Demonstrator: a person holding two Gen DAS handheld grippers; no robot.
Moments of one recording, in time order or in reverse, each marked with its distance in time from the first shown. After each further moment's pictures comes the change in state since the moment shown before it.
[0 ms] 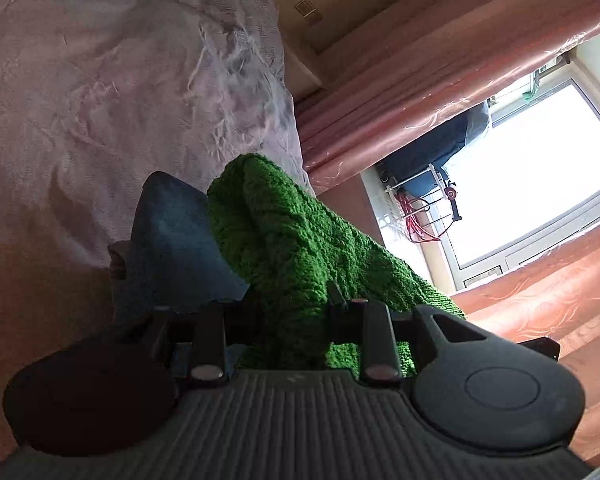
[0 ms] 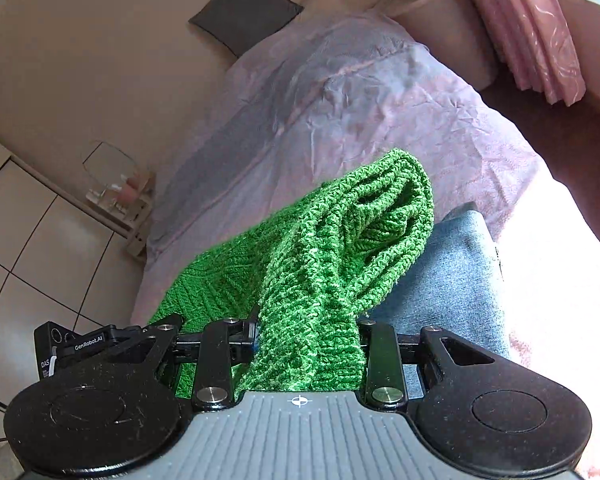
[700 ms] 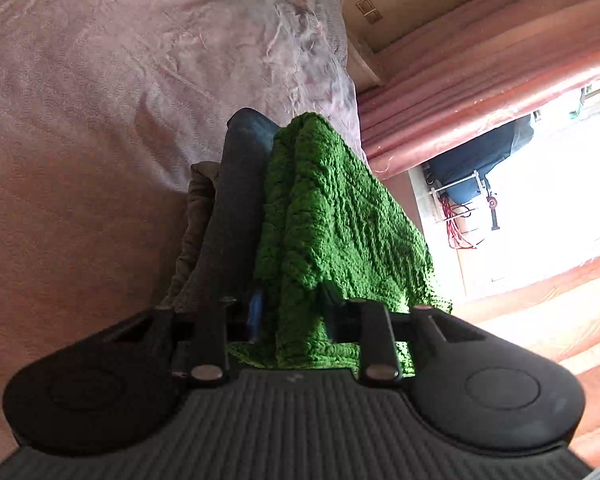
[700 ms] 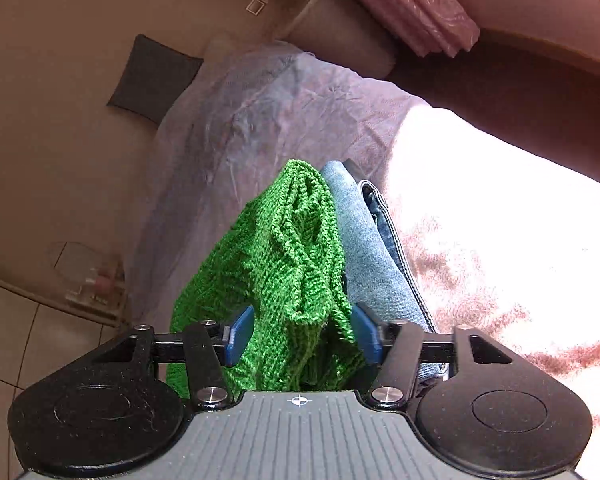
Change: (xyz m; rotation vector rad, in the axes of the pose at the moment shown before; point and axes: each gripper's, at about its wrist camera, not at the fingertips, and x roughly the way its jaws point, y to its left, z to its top) left arm -0.030 0.033 -0.064 -0.089 -0.011 0.129; right arm -0.039 -0.076 -0.055 0.323 -0.129 -0.061
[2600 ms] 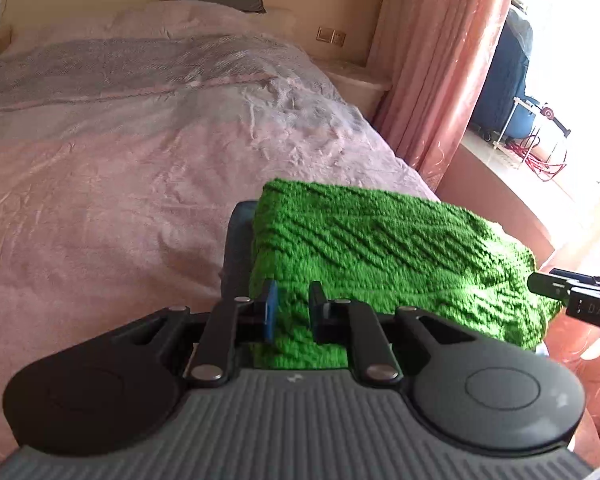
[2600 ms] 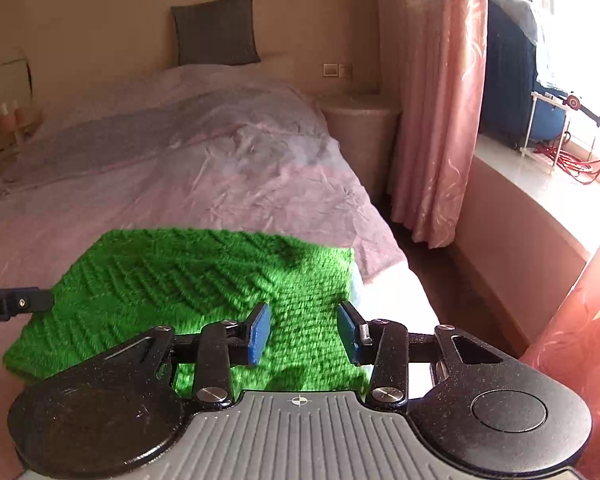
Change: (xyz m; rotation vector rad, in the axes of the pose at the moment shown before) left arm 0.010 -0.078 -0.044 0.517 -0.188 0.361; right arm 0.041 0.104 -0.098 -0.799 -0.195 -0.469
